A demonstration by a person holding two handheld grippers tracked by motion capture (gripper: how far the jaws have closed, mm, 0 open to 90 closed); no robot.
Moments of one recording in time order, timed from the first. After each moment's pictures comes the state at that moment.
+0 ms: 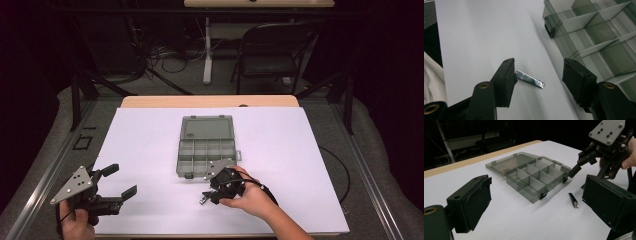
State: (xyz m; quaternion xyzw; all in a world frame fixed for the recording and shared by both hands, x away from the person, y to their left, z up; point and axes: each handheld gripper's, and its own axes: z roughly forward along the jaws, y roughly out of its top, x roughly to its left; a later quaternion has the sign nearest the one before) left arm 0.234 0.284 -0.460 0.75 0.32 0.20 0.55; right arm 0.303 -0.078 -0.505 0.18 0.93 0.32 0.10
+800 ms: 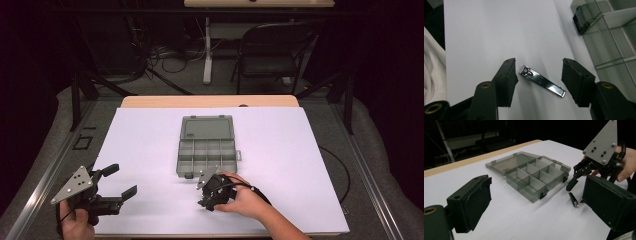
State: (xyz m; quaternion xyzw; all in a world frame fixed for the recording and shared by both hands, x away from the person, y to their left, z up) left arm 0.234 0.284 -0.460 0.75 0.32 0.19 0.55; right arm 0.303 -0.058 -0.530 0.12 0.95 0.29 0.06
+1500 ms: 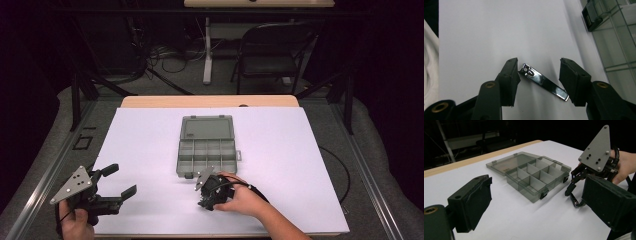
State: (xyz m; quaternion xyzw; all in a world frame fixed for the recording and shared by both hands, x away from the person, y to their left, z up) left arm 0.235 0.285 -0.460 0.75 0.32 0.19 0.55; right arm 0.310 -0.054 -0.540 0.11 0.95 0.28 0.04
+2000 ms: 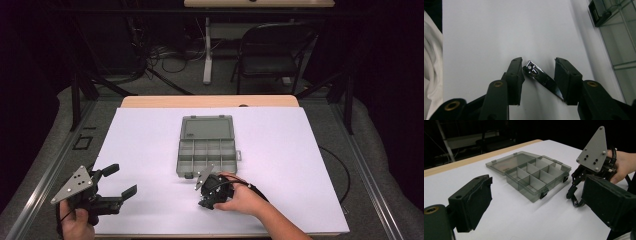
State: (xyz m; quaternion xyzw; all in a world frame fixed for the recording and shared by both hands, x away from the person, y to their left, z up) left arm 0.235 0.285 -0.461 0.75 0.32 0.19 0.55; right arm 0.312 -0.053 -0.543 0.11 0.96 0.27 0.02
